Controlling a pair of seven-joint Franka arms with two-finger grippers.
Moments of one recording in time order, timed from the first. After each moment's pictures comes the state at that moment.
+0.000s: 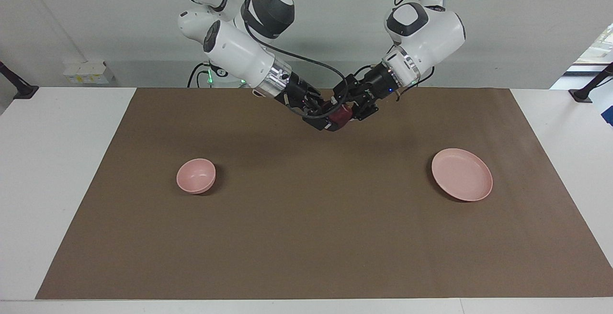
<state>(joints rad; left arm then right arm) -0.15 -0.05 -0.35 -1.99 -1.12 2.41 0.03 0.52 0.16 -0.08 -1.73 0.92 2.19 1.38</state>
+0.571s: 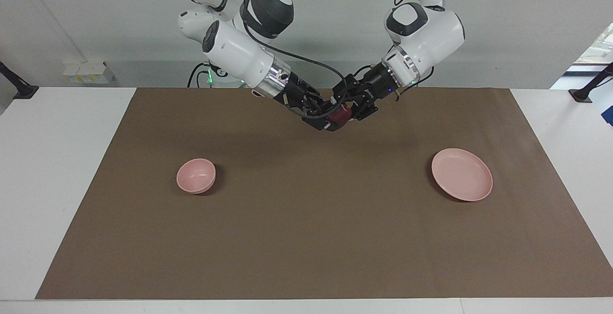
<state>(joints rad) -0.15 -0.05 -0.35 -1.97 -1.12 2.41 0.02 0.35 0.13 -0.10 -1.72 0.92 2.02 1.28</state>
